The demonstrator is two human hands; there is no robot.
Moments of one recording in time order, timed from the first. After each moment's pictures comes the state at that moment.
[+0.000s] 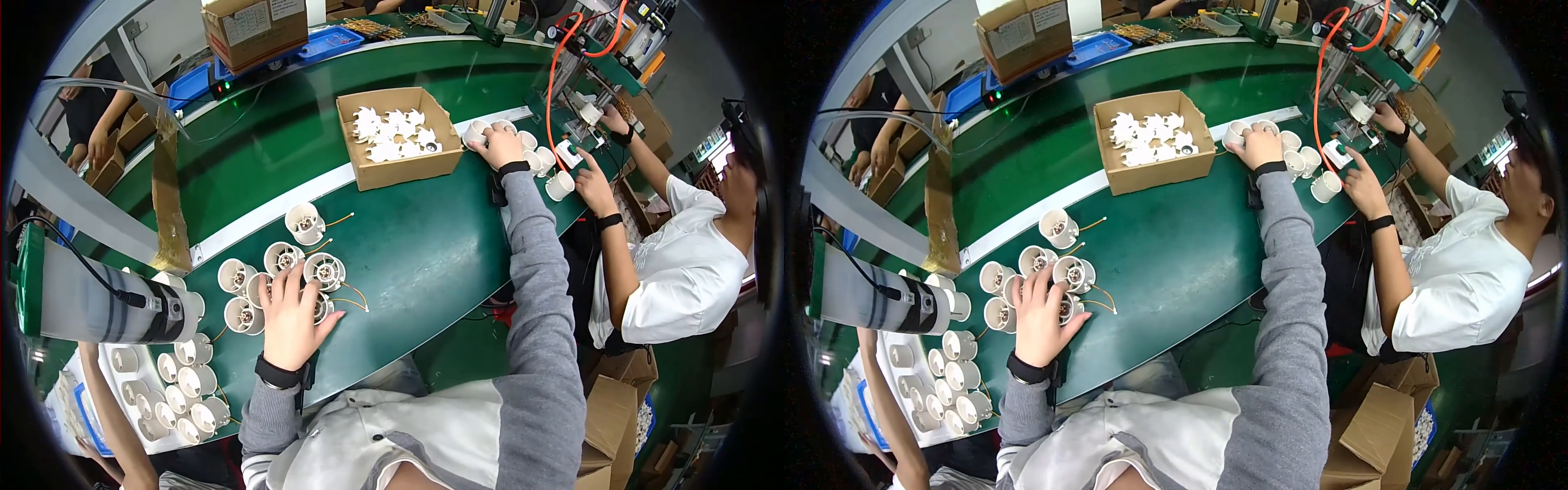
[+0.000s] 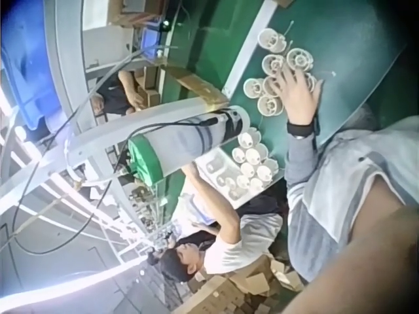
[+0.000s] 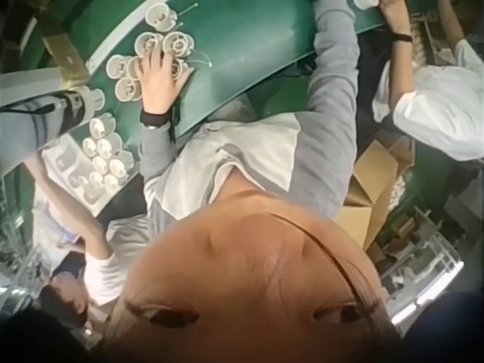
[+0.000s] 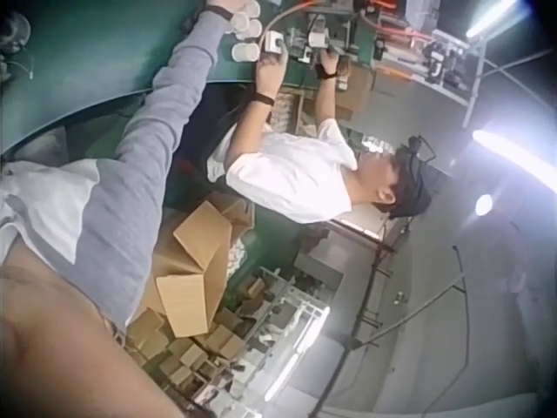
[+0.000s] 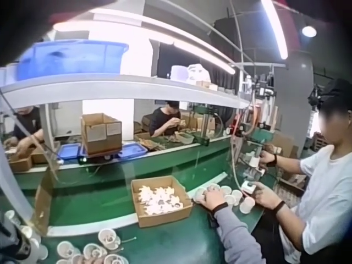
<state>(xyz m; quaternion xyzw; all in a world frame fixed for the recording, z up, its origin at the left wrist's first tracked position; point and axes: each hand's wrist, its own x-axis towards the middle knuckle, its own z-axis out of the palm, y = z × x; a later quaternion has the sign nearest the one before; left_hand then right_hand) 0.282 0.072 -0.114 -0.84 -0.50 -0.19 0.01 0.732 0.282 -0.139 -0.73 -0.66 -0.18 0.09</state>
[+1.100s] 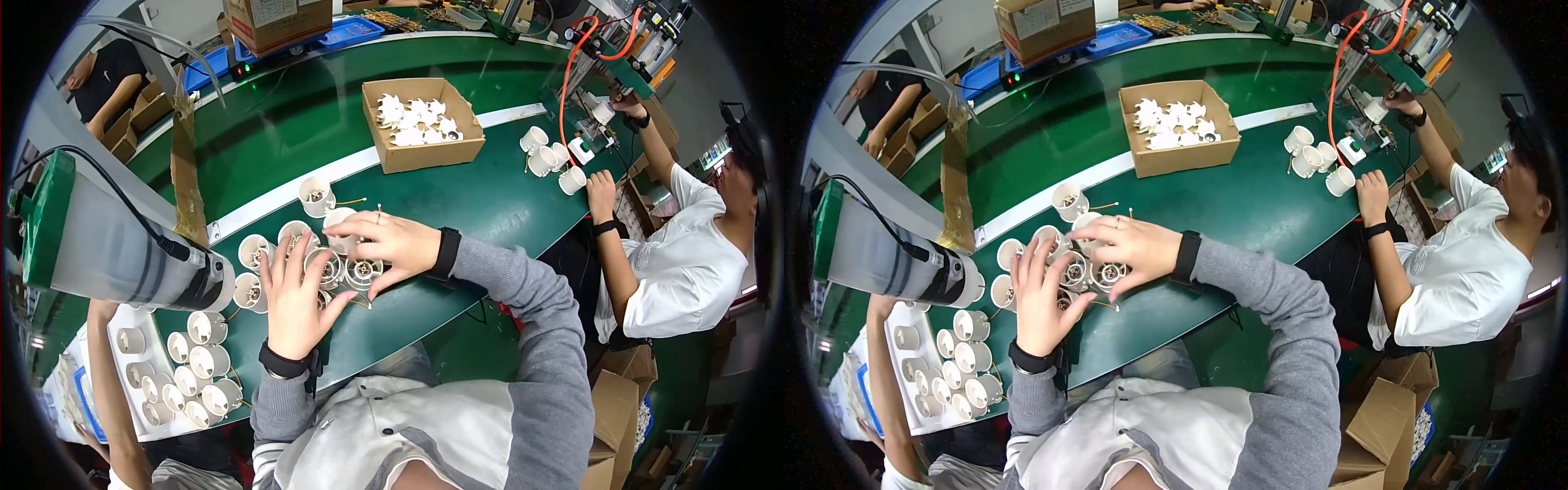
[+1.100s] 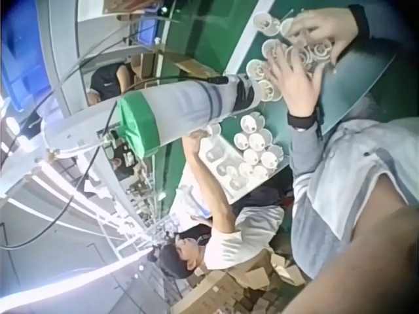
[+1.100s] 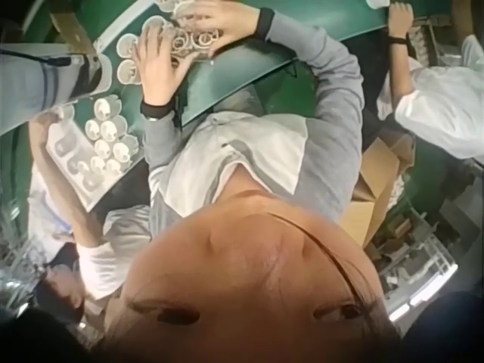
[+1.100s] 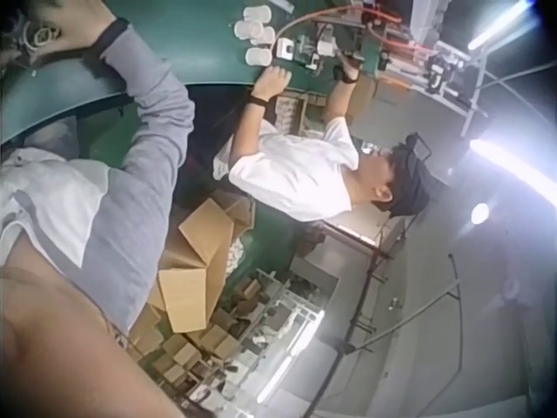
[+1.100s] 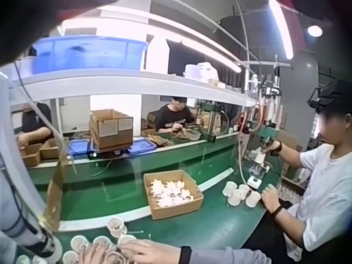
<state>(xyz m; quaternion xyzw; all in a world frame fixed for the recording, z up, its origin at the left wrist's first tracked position) 0.267 0.064 -0.090 -0.82 -0.51 -0.25 -0.01 0.491 0.152 -0.103 -0.13 -0.94 0.13 0.28</state>
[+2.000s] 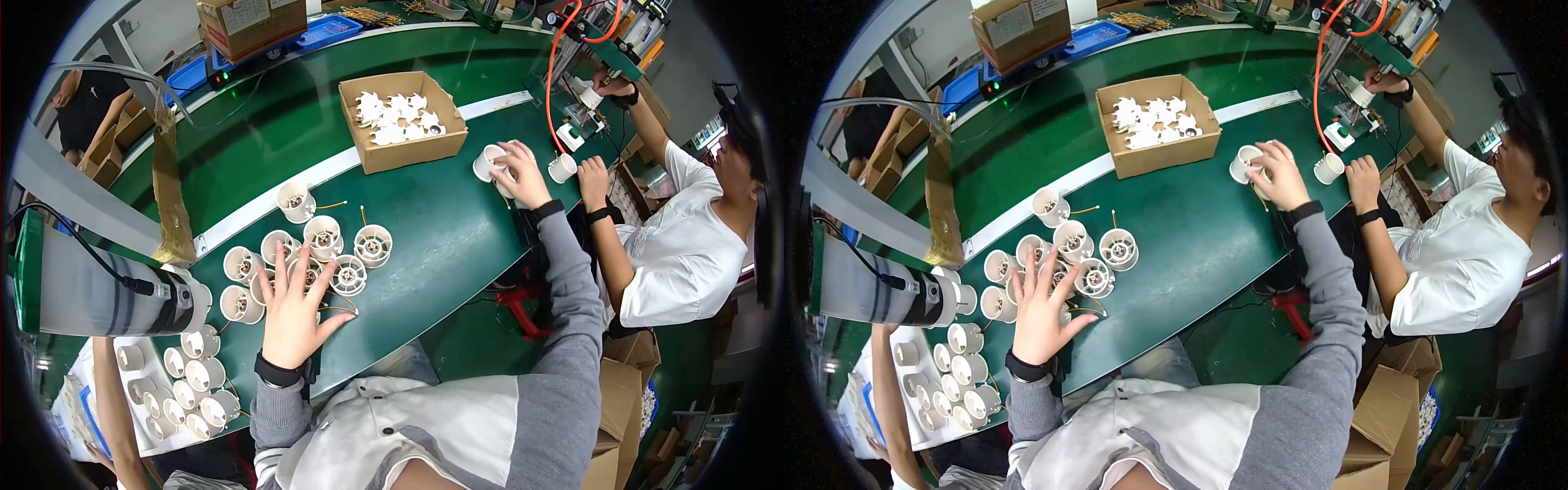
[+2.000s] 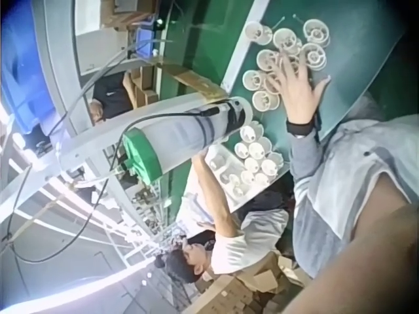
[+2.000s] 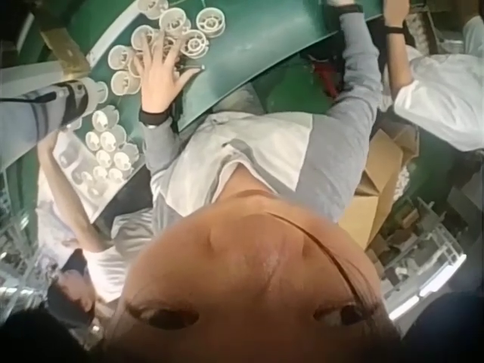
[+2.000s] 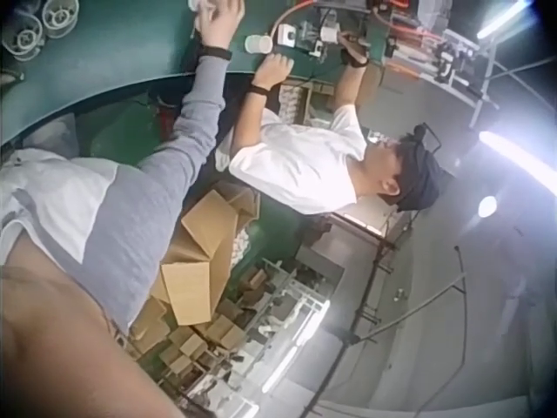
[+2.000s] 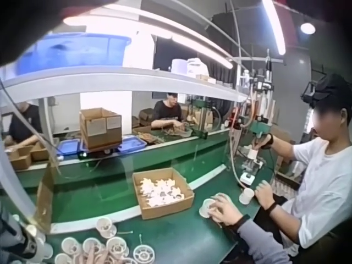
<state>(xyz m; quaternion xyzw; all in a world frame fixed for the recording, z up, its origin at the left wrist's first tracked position) 0.268 0.063 -0.098 -0.86 -0.49 -0.13 -0.03 0.733 0.177 -0.144 -0.60 -0.76 -0.03 0.26</state>
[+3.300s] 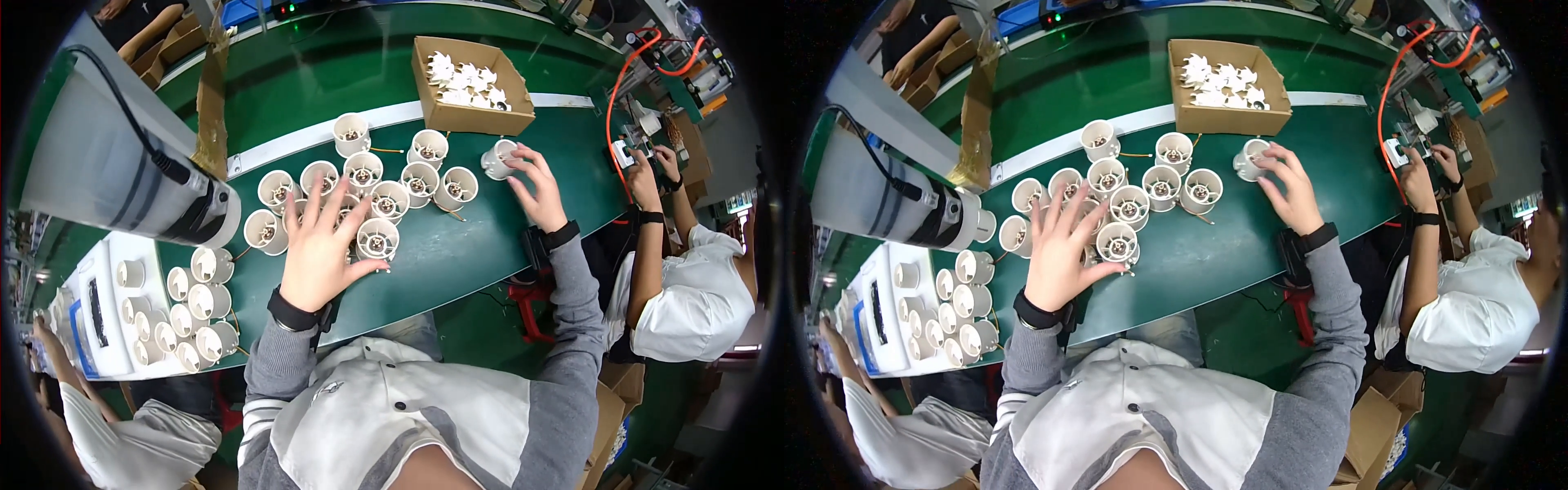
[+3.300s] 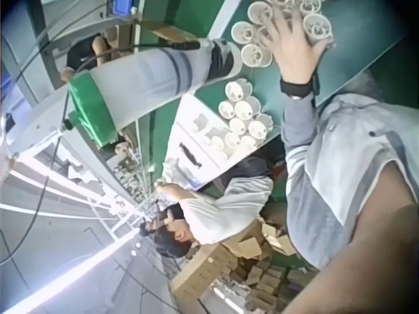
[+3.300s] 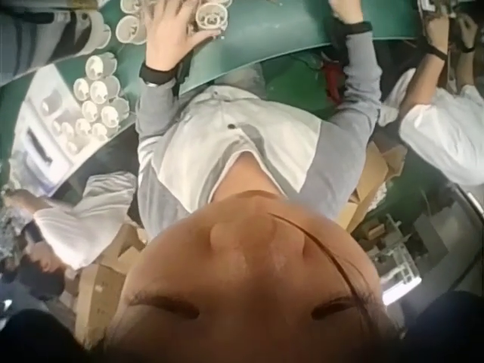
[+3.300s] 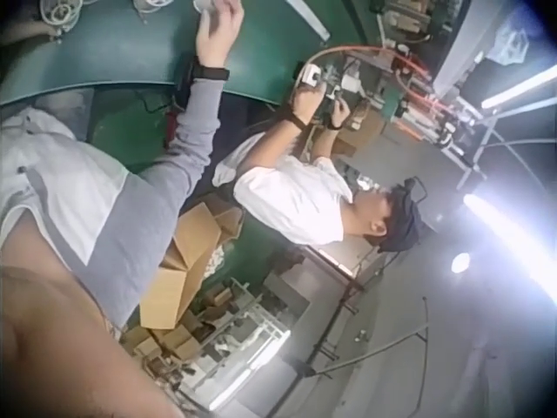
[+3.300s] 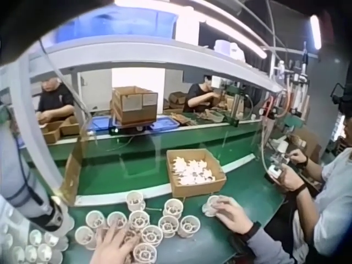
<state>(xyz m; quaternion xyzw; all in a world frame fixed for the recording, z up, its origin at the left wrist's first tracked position) 0.257 0.060 -0.105 -0.85 -0.49 -0.18 -0.03 0.638 0.145 -0.139 -0.44 -0.83 0.09 0.33</state>
